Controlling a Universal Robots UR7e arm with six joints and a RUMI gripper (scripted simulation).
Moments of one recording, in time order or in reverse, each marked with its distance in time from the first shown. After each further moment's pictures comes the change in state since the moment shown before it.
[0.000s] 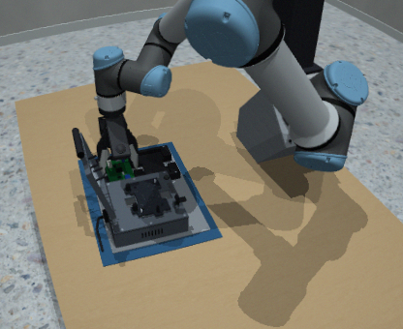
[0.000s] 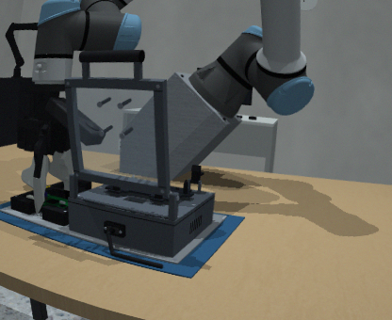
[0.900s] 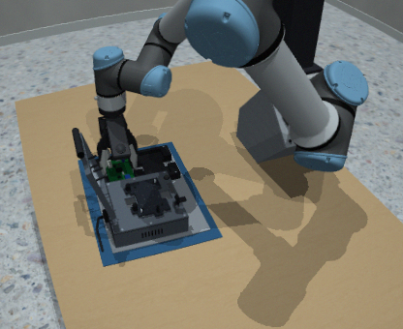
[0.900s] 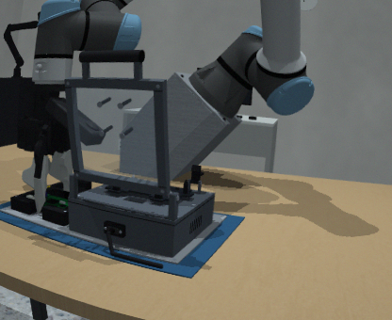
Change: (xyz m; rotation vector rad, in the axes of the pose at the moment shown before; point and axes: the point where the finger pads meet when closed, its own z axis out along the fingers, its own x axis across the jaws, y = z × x) arm 0.000 0.000 0.000 0.000 0.000 0.000
